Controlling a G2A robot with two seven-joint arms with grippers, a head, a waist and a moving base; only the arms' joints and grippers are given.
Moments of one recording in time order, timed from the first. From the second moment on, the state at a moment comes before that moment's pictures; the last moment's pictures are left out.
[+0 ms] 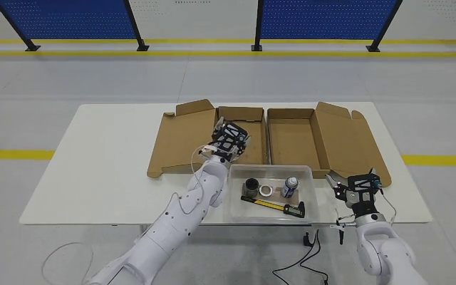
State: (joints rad) left arm 0.92 -1.45 -0.85 -1.16 1.59 0.24 -0.02; right arm -1.73 -1.15 1.60 -1.80 -1.33 0.00 0.00
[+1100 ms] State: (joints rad) left arm 1.17 -1.38 -1.11 -1.68 1.02 -0.23 -0.82; right arm -1.73 -1.15 1.60 -1.80 -1.33 0.00 0.00
